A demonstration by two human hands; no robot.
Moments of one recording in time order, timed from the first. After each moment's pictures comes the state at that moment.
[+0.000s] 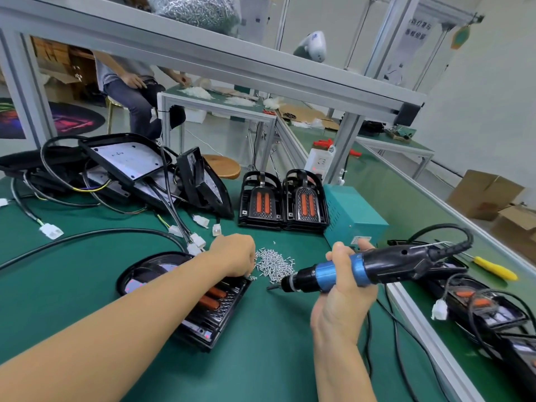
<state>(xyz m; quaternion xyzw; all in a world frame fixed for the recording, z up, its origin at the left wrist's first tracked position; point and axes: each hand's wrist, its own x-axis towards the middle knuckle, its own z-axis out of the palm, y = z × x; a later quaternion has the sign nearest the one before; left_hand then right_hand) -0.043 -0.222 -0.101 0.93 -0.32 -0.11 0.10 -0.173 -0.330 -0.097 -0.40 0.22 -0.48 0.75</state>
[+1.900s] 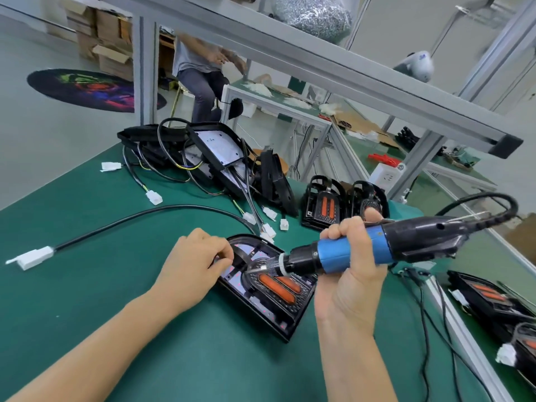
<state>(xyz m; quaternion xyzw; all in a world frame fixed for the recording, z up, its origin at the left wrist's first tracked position) -0.103 -0.036 -0.129 0.90 -0.21 0.10 0.38 -0.151 -0.217 -0.040 -0.50 0.15 -0.20 0.83</state>
